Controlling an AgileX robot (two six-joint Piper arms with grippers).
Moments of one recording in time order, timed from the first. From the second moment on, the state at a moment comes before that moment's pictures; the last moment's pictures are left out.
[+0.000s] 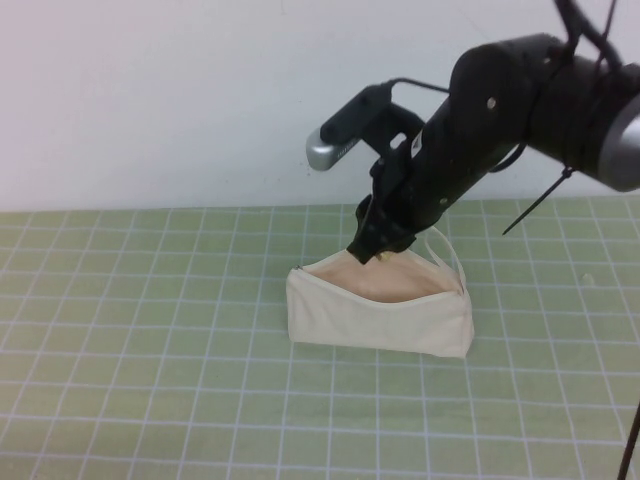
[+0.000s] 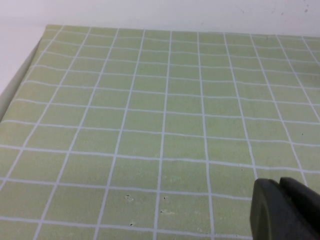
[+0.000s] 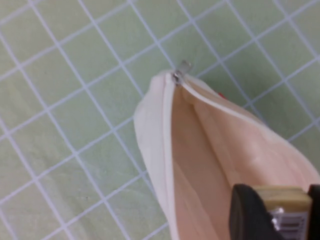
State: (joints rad) right arm 0.56 2.00 -1.82 0.16 0.94 -0.43; left arm 0.00 -0.01 0.02 -0.09 0.37 -0.02
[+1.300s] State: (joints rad) right arm 0.56 1.23 -1.27 0.26 0.87 -0.39; left arm 0.00 -0.01 0.02 -0.09 0.37 -0.02
